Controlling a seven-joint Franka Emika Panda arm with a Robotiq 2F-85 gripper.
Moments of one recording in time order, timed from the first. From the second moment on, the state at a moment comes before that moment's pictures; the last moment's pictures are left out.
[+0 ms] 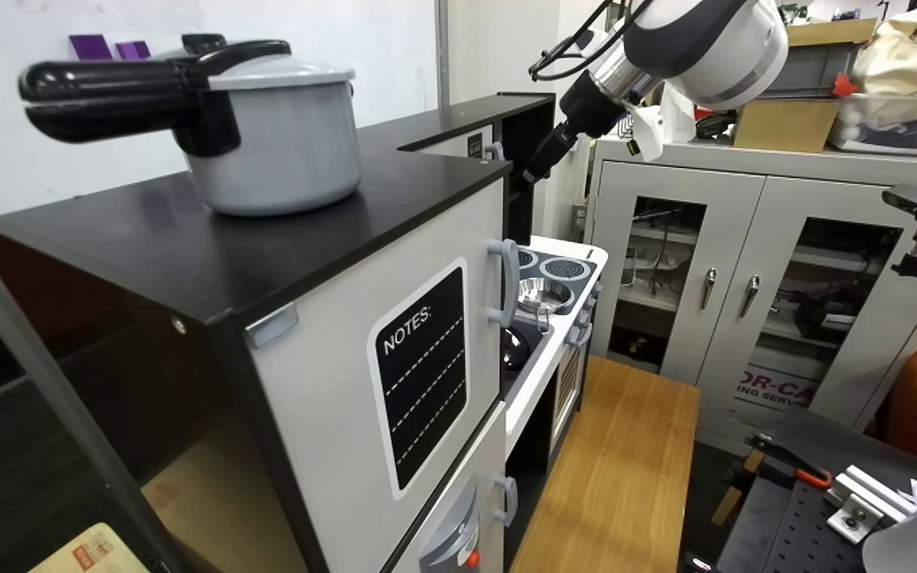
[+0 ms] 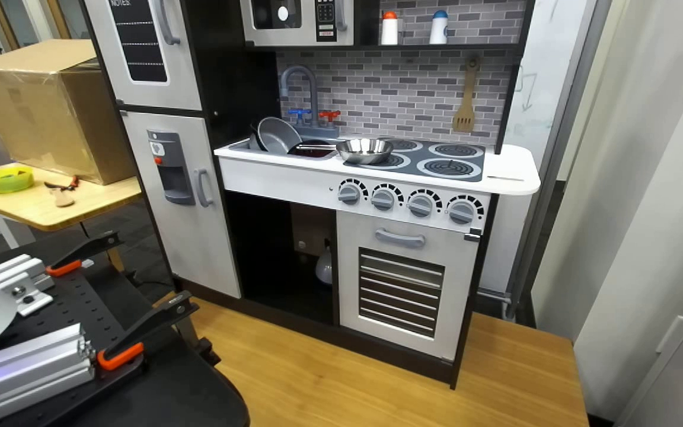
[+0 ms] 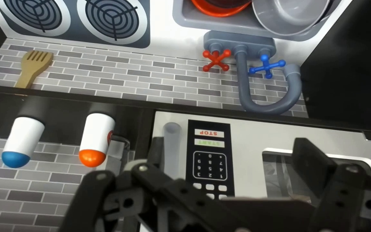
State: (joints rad) arm 0.30 -0.29 -0.30 -2.43 0.38 2.79 -0.78
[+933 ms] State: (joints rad) arm 0.30 -0.11 -0.32 -2.27 0.38 2.80 -0.78
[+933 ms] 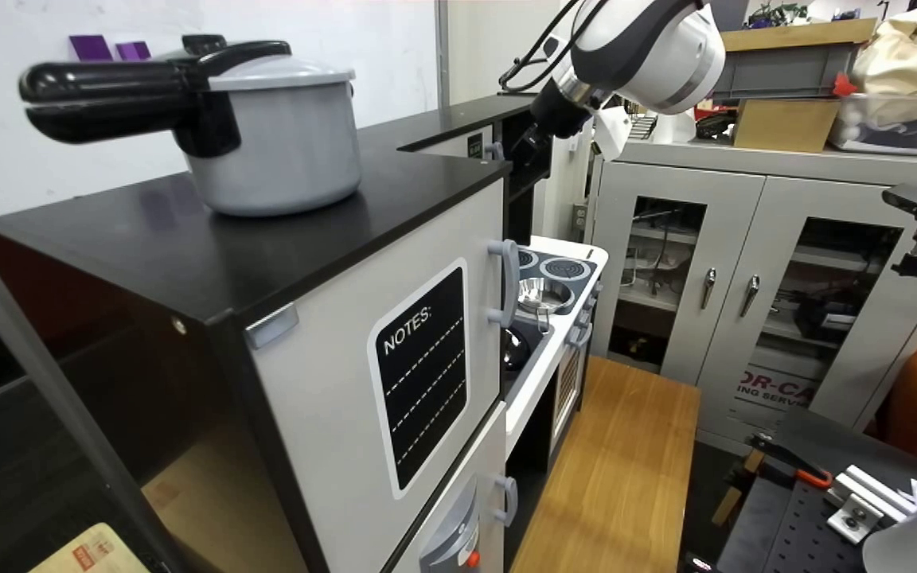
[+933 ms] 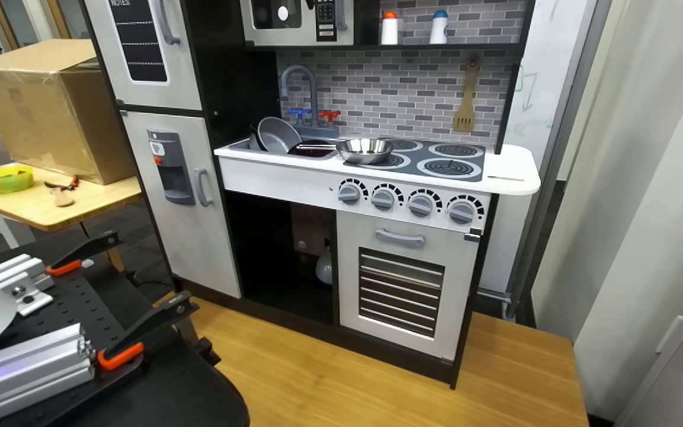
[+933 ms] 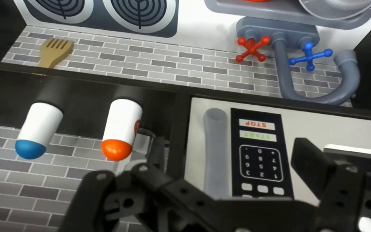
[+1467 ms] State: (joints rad) arm 0.30 -0.04 -0.33 -2.20 0.38 2.80 -0.76
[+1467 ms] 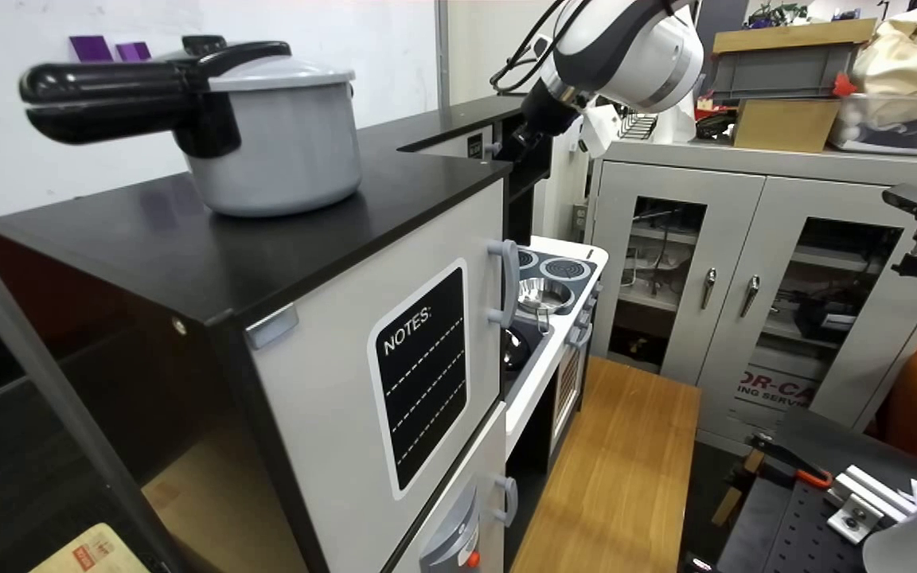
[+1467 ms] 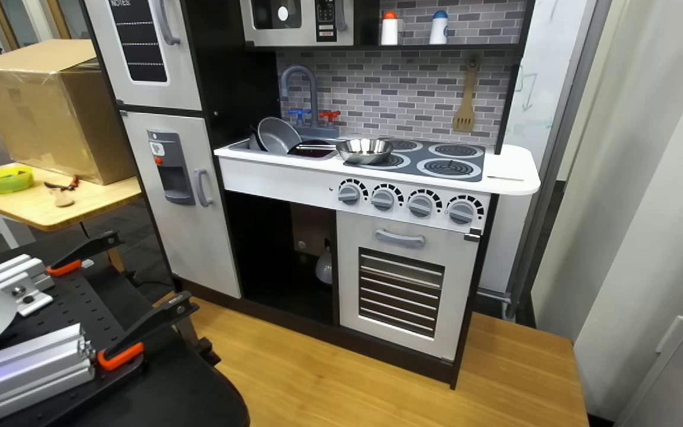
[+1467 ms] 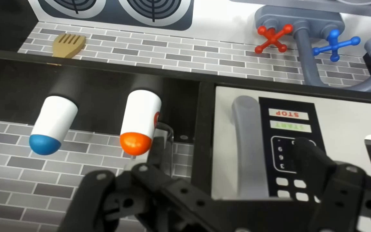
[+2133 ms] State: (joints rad) arm 0.30 -0.04 -0.33 -2.20 0.38 2.78 -0.71
